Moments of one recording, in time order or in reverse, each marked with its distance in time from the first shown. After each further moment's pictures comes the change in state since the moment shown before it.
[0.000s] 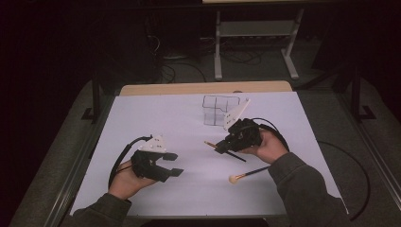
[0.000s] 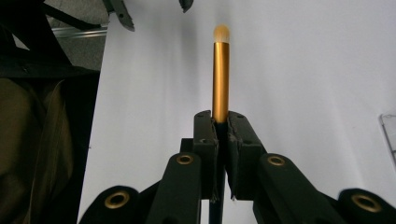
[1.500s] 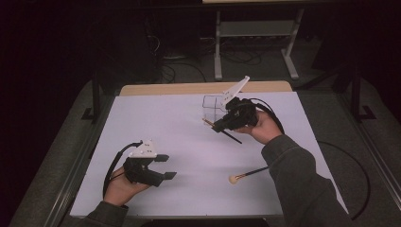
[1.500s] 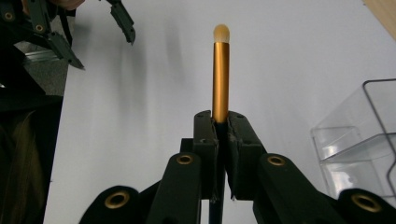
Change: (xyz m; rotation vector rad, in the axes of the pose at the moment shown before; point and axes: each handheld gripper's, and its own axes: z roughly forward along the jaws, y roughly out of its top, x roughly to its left) left arm 0.004 -0.030 -0.005 -0.044 0.058 -0.053; right arm -0.045 0.023 -0.016 -0.032 -0.072 0.066
